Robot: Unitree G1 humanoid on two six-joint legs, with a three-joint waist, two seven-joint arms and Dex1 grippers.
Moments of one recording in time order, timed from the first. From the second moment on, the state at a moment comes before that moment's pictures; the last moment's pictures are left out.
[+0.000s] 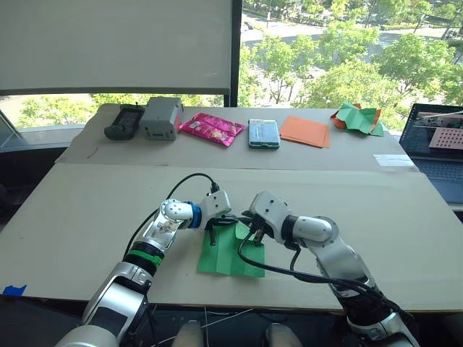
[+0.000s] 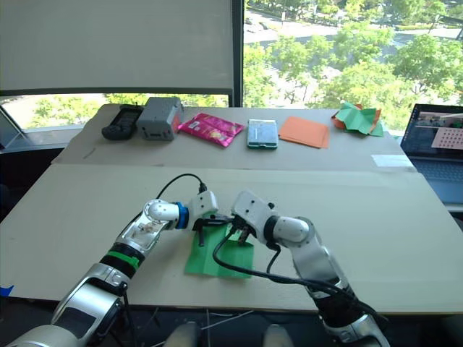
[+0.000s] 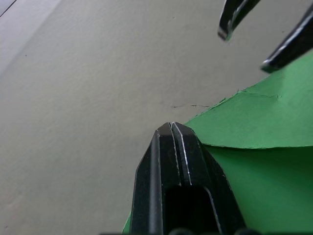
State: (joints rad) left arm -0.66 0.35 -0.33 0.56 0.05 0.03 -1.01; right arm -0.37 -0.35 0.34 -0.26 -0.14 0.64 0.71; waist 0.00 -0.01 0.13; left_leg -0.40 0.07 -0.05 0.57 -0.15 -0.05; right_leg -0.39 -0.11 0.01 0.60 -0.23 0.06
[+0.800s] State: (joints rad) left arm -0.64 0.35 -0.33 0.53 0.05 0.05 -1.00; right arm -0.38 -0.33 0.41 -0.16 -0.16 0.67 0.63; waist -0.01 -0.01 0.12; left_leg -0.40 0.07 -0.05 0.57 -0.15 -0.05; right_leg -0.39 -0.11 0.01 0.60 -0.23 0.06
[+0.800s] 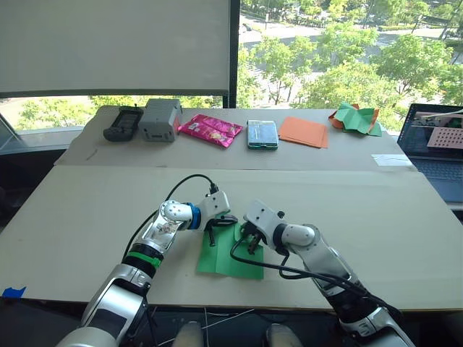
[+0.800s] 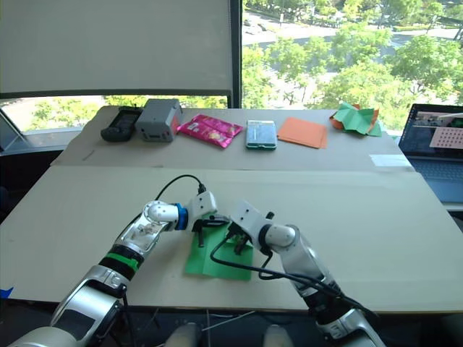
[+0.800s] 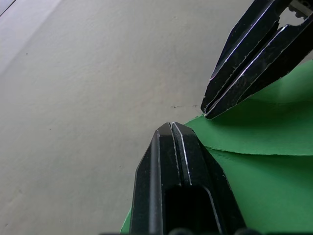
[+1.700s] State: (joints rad) left arm -0.63 0.35 -0.33 0.52 0.05 0.05 -1.00; right arm -0.20 -0.40 0.41 -0.36 -0.15 0.73 0.63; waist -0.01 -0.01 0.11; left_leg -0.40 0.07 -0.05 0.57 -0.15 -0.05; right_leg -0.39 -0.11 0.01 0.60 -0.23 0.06
